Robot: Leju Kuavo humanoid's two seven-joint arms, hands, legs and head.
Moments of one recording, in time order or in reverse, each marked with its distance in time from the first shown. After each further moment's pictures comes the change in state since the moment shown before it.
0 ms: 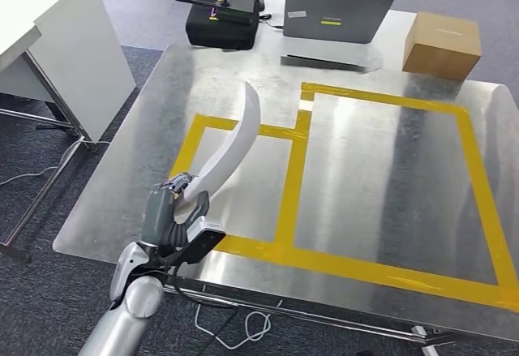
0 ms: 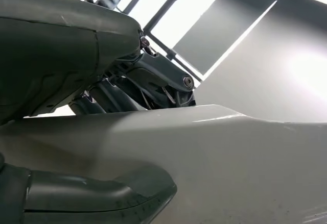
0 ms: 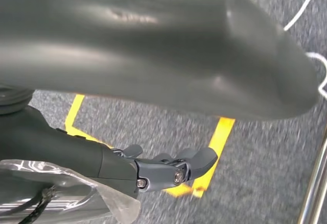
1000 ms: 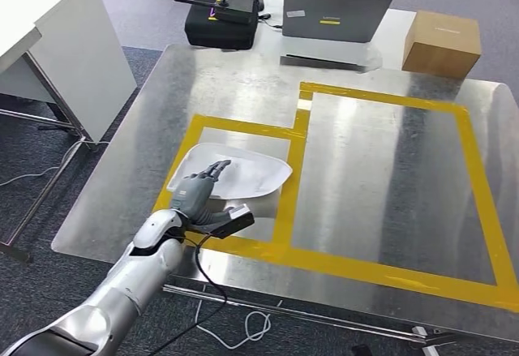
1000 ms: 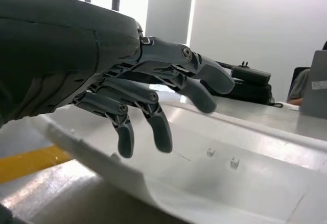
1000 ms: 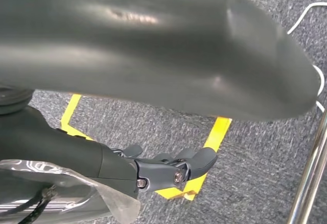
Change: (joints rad) left arm -0.379 -0.014 -0.026 0.703 -0.310 -0.034 0.122; right arm -0.023 0.016 -0.001 0.002 0.029 0.017 0.014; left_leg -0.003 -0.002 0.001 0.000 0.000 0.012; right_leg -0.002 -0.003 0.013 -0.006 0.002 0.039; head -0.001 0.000
